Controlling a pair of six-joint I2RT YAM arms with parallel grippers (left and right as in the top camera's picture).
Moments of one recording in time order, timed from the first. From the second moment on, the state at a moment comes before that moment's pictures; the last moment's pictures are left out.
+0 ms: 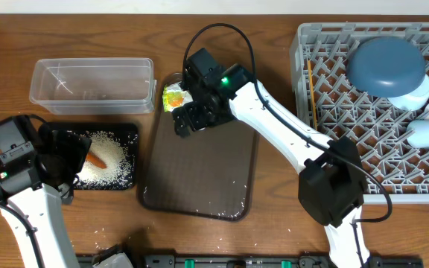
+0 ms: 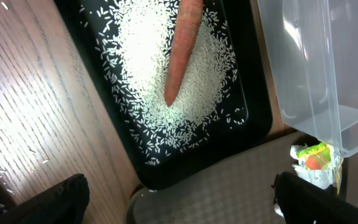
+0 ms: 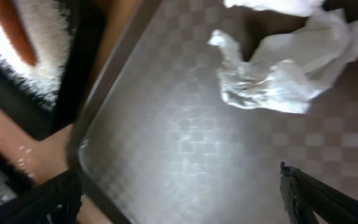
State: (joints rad) left arm 0.50 1.13 1.05 -1.12 0.11 -0.78; right arm 0.71 2.15 1.91 -1.02 -0.35 0.30
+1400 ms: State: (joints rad) left arm 0.50 1.13 1.05 -1.12 0.11 -0.78; right arm 0.64 2.15 1.91 -1.10 -0.41 0.39
